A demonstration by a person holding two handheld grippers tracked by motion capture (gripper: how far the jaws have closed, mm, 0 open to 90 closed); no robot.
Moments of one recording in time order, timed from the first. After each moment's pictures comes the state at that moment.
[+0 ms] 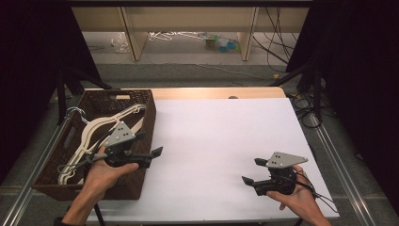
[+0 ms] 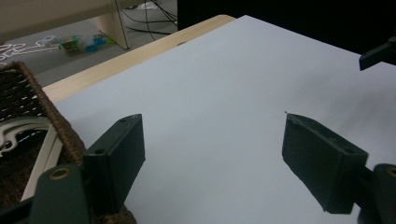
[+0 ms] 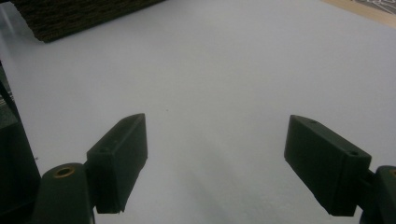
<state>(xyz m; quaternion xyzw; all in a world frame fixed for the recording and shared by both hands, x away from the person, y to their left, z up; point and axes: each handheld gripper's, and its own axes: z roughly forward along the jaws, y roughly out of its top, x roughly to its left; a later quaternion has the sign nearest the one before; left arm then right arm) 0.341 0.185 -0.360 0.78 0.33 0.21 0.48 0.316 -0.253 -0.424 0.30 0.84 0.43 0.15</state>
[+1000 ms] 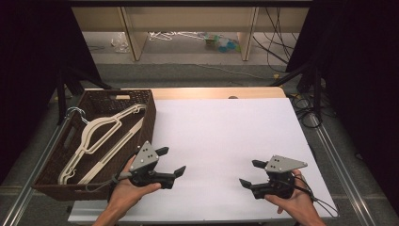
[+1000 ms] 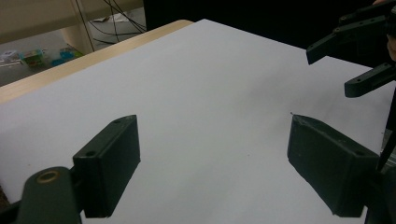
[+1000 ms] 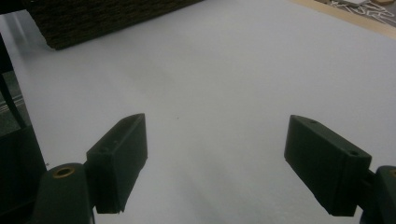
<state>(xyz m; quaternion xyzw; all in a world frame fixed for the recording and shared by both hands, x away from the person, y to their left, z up) 0.310 0.132 -0.399 0.79 0.29 0.18 0.51 0.307 -0.247 -0.426 0.29 0.83 0.45 0.15</state>
